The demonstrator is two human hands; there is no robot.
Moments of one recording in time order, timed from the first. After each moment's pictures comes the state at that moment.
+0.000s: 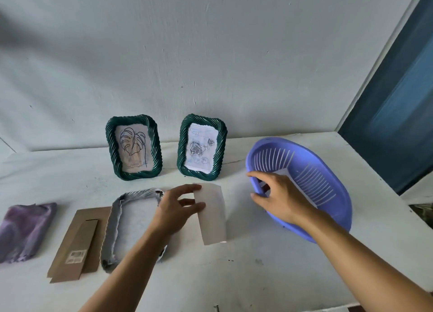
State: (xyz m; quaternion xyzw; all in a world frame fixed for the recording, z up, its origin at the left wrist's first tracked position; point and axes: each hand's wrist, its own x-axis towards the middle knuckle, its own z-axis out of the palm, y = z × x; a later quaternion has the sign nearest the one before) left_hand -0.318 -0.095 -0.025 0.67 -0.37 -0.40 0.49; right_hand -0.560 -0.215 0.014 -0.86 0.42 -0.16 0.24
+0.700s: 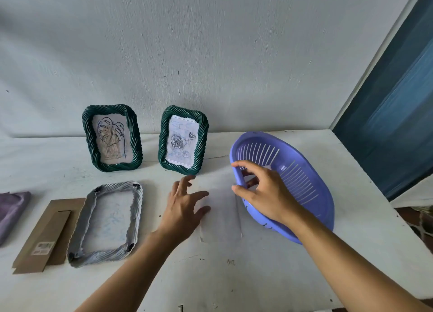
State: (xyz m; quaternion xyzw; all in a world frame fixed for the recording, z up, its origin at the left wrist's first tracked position) left_hand -0.374 -0.134 -0.085 0.71 -0.63 -0.04 0.31; right_hand -0.581 -0.228 0.026 -0.81 0.38 -0.24 0.38
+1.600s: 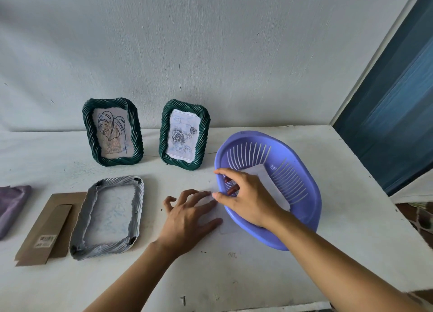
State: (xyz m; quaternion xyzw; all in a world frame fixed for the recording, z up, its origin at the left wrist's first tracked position) left_hand -0.392 -0.106 -0.087 0.73 -0.66 -0.02 0.16; right_hand -0.555 -0.211 -0.003 -0.84 0.36 -0.22 0.34
